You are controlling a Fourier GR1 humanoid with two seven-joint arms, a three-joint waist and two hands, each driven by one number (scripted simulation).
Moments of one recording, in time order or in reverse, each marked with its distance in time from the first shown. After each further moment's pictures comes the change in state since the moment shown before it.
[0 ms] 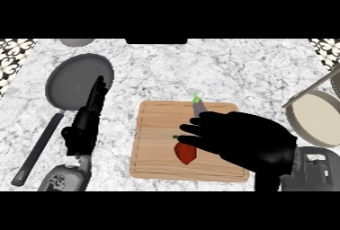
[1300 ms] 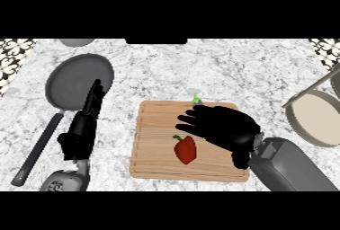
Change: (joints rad) left arm 0.045 -0.049 0.054 -0.027 -0.055 -0.056 -0.016; right arm 0.049 0.085 0.055 0.295 0.458 -0.249 -0.353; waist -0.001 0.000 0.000
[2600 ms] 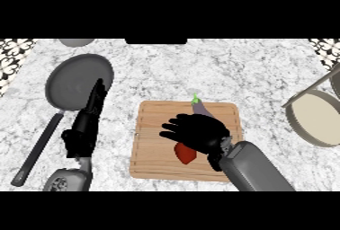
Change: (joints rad) left arm -0.013 -0.049 0.048 0.027 -0.042 -0.051 -0.006; right arm 0.029 0.219 -0.007 0.188 0.231 -0.026 -0.092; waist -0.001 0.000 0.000
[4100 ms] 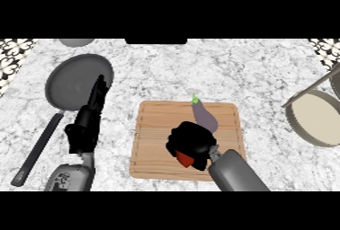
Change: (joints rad) left arm -0.034 -0.028 0.026 0.017 -0.029 -0.005 0.011; right arm 0.061 0.111 -0.012 0.249 0.114 -0.384 -0.100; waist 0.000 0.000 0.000
